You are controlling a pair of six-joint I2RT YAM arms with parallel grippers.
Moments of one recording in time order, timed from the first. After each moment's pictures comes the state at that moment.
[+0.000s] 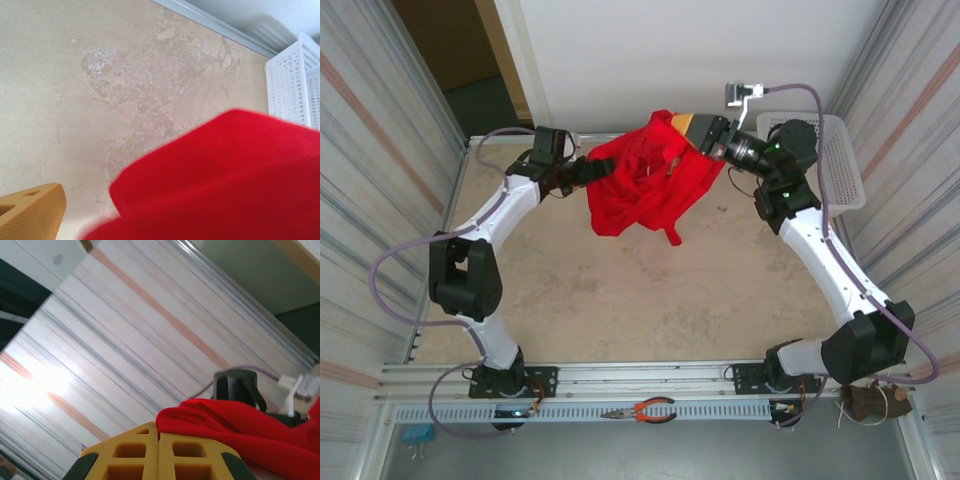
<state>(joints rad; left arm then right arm) -0.27 1.75 1.48 -0.46 0.32 -0.57 0.33 1.36 1.34 0.43 -0.80 1.18</state>
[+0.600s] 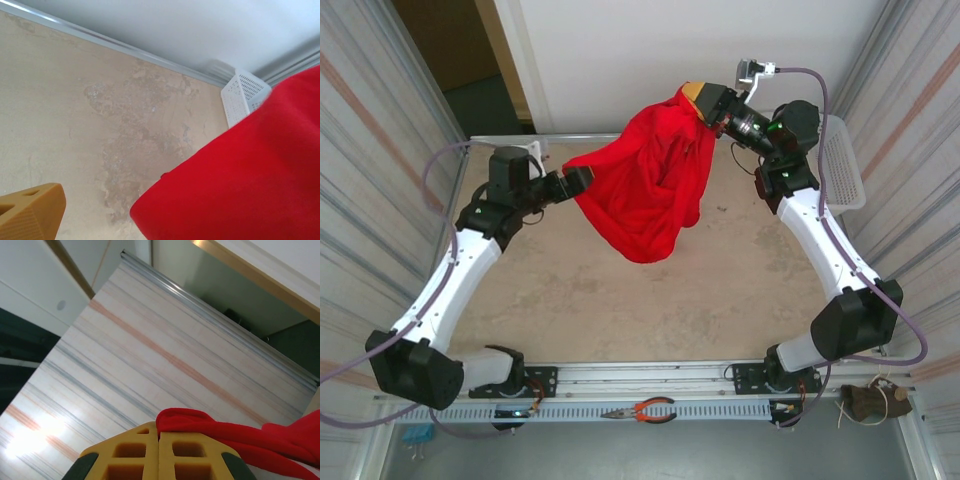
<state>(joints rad) -0.29 1.24 1.21 -0.47 0.21 -0.58 0.27 1.47 1.44 0.46 -0.73 1.32</state>
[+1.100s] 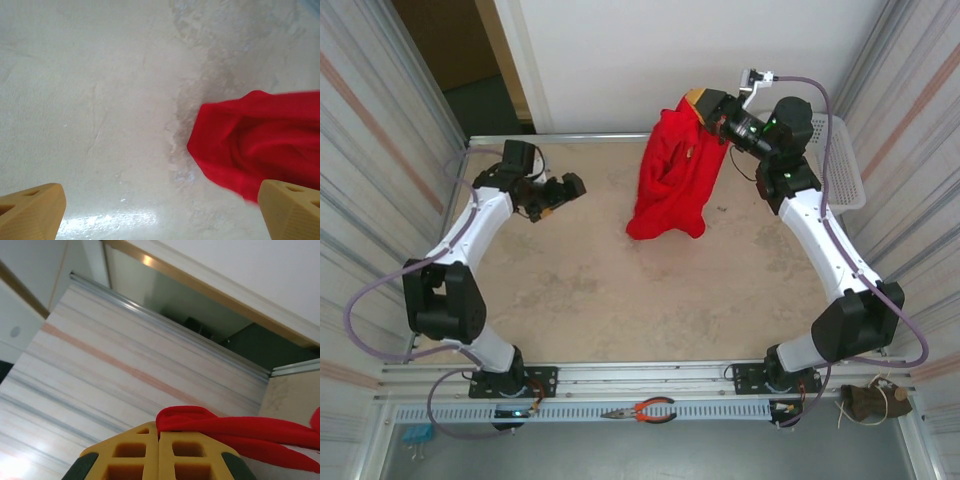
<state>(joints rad) -0.15 1.58 1.36 -0.74 0.33 -0.51 0.27 1.46 1.44 0.22 -0.61 1.24</state>
